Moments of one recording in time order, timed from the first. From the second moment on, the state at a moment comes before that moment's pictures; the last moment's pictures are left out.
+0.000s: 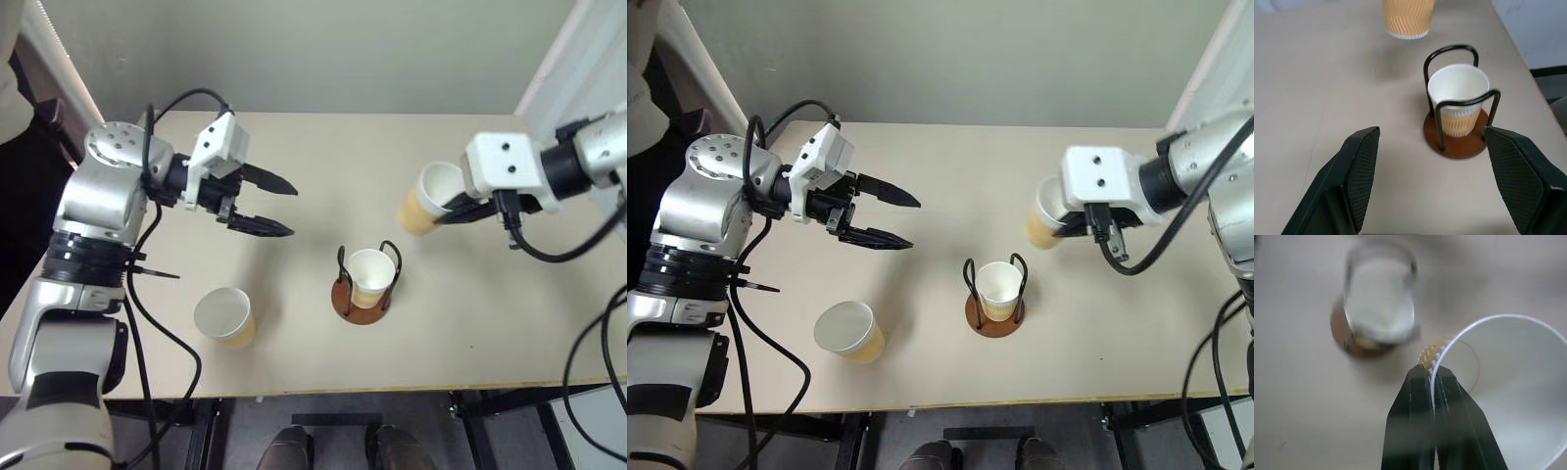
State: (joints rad) left arm -1.06 0.81 -0.18 0.31 -0.35 0.33 -1.57; right arm -1.12 -1.02 0.26 -0.30 0.14 0.62 1.56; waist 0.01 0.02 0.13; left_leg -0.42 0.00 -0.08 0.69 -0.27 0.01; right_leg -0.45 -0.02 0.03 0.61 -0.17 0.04
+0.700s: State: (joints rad) left arm -1.09 0.80 -0.24 0.31 -0.35 0.29 -1.57; right arm -1.03 -0.94 0.44 -0.38 0.08 0.55 1.54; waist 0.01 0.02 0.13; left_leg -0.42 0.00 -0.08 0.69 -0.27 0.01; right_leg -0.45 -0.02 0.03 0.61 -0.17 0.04
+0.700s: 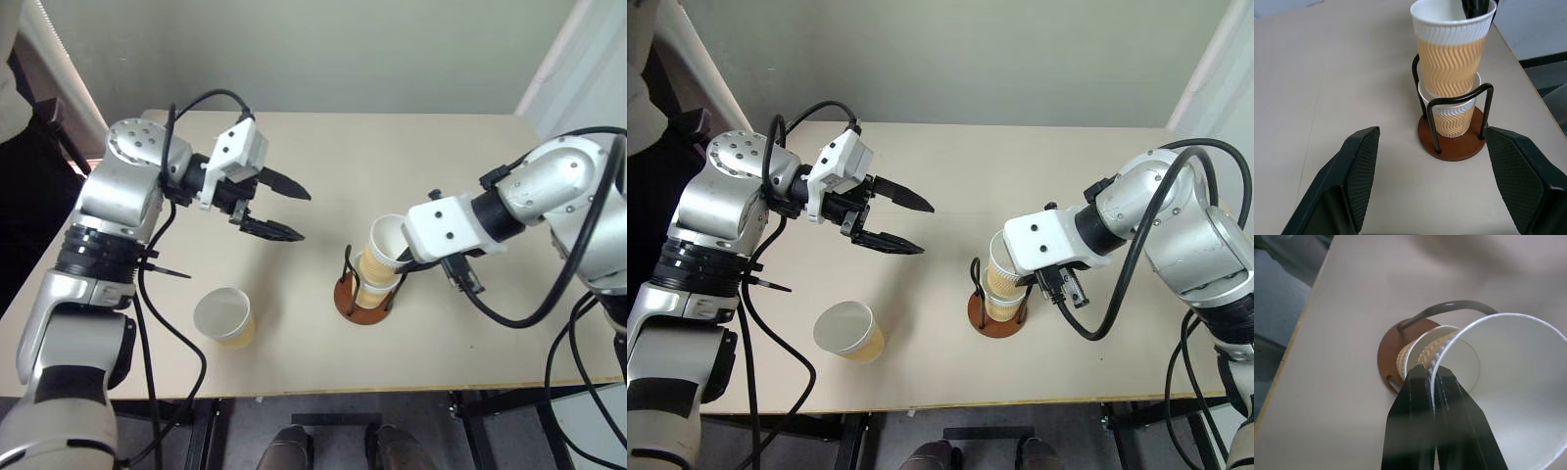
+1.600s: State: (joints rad) left arm -0.88 1.16 -0.22 -0.16 -0.25 0.39 -1.56; right arm -1.07 -0.98 0.13 -0.28 0.40 0.91 1.43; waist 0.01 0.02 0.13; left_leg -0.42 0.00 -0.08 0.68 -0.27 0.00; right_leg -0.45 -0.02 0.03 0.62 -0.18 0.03
